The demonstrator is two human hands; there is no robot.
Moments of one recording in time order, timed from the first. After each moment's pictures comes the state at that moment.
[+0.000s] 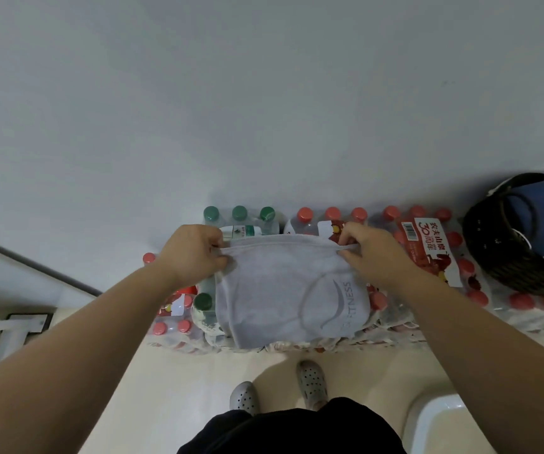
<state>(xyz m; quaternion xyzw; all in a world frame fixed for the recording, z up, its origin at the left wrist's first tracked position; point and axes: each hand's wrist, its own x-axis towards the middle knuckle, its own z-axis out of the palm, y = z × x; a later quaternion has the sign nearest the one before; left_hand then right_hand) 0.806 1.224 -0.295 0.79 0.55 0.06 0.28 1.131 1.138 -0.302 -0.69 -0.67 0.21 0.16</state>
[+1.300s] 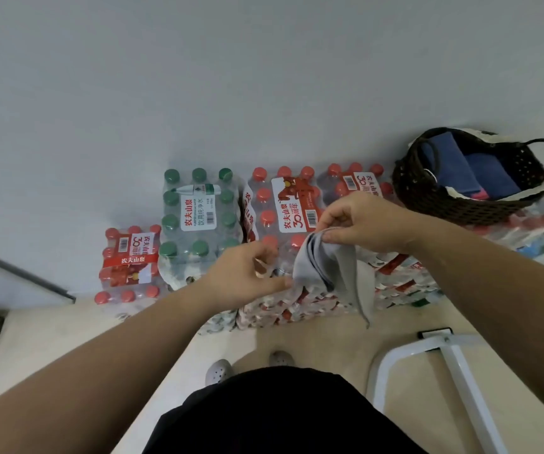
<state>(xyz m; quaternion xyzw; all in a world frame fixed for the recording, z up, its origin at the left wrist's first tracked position) 0.878 1.060 -0.288 0.79 0.39 0.09 0.46 1.123 1.028 -0.199 -0.66 -0.66 0.35 0.09</state>
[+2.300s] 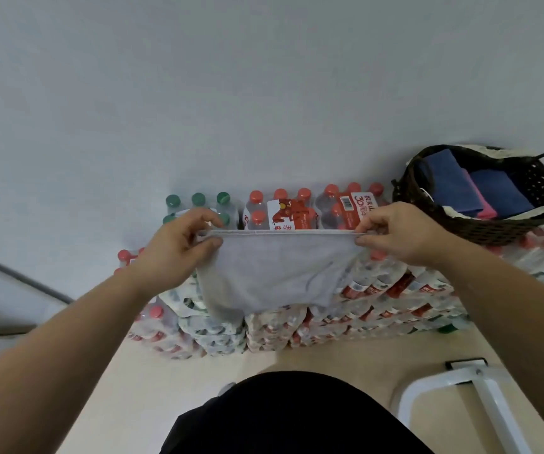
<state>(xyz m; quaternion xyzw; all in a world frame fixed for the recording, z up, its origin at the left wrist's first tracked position) 0.848 1.111 -0.250 0.79 0.44 0.24 0.36 1.216 1.018 -0.220 -0.70 -0.65 0.25 0.17</state>
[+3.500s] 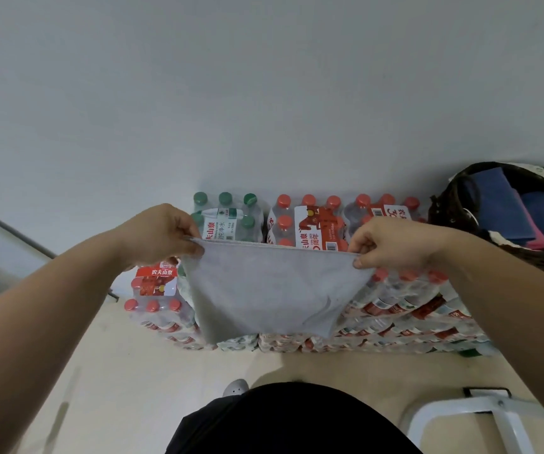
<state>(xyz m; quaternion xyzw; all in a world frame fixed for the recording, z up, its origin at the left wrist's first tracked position) 0.808 1.150 -0.211 0.72 0.57 0.05 0.40 1.177 1.074 -0.209 -0.62 -0.67 0.40 -0.05</state>
